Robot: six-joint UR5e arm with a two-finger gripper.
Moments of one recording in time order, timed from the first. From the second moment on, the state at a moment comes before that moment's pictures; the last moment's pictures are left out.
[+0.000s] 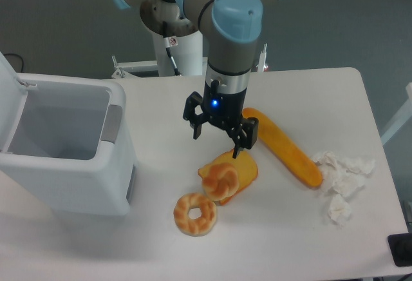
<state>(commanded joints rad) 2.49 -1.77 -1.69 -1.06 1.34 0.98</state>
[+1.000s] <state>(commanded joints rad) 2.49 -1.87 -1.77 -1.06 1.45 0.99</state>
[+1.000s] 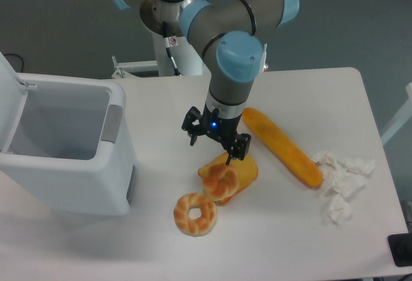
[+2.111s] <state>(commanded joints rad) 2.50 -1.98 -1.74 -1.05 1.45 0.98</state>
